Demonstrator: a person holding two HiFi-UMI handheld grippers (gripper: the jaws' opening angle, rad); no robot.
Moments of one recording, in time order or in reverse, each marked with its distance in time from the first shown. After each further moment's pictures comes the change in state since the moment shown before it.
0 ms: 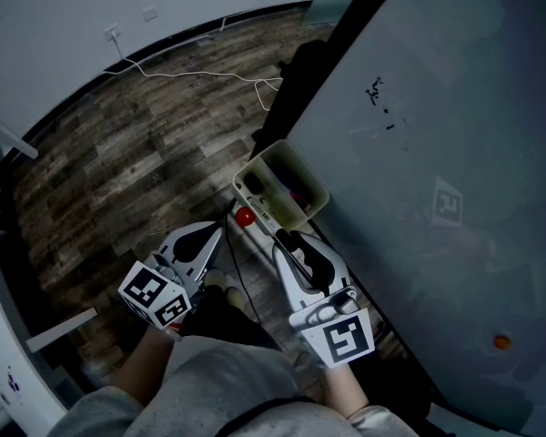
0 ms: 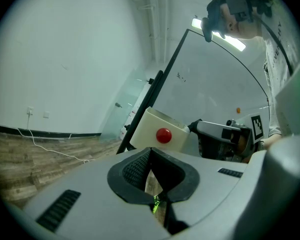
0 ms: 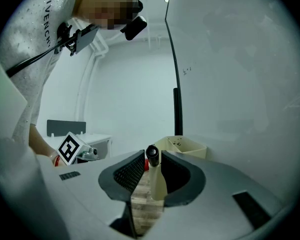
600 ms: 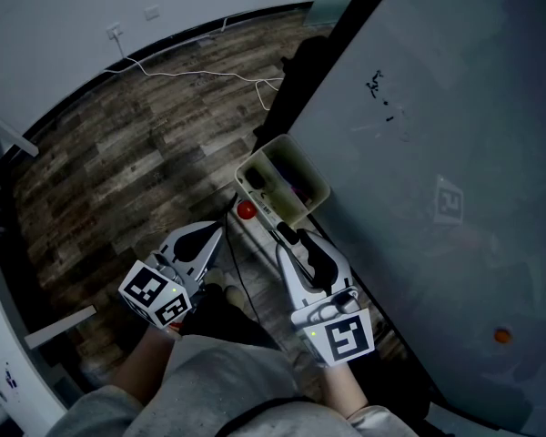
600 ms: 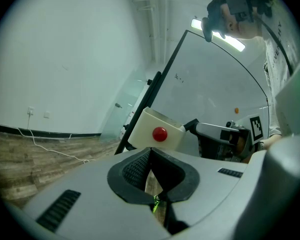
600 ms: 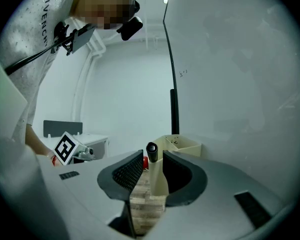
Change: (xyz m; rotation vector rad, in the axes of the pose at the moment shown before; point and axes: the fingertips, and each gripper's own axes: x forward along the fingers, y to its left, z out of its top) left arm -0.007 -0.006 -0.003 0.000 -0.006 0.000; right arm -0.010 -0.001 -0.004 0.012 0.004 -0.037
